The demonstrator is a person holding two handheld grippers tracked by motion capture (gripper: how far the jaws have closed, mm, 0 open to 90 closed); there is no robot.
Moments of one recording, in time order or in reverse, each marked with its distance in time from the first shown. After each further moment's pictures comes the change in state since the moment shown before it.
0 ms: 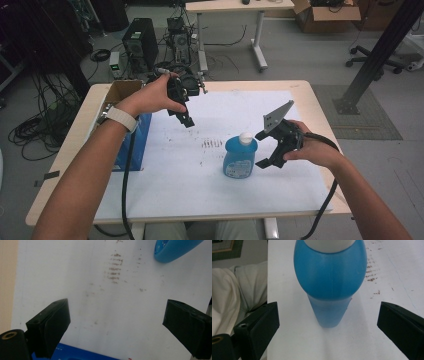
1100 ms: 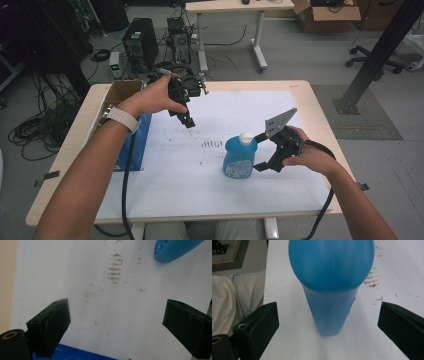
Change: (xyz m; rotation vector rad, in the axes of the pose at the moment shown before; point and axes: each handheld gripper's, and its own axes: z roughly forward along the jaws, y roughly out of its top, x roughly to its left) left arm 0.000 0.002 0.003 -0.001 0.000 0.005; right arm -0.001 -0.019 0.015 -0.104 -0.003 -0.009
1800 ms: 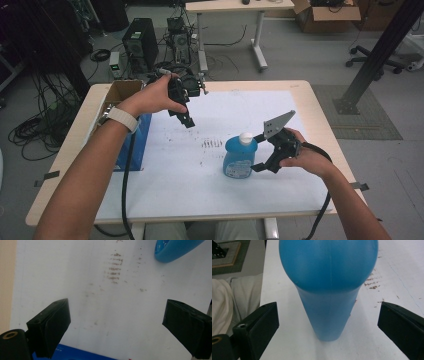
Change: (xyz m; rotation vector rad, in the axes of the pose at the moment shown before) left arm 0.001 -0.001 0.001 0.000 -0.003 -0.005; right arm -0.002 -0.004 0.010 -0.026 -0.002 0.006
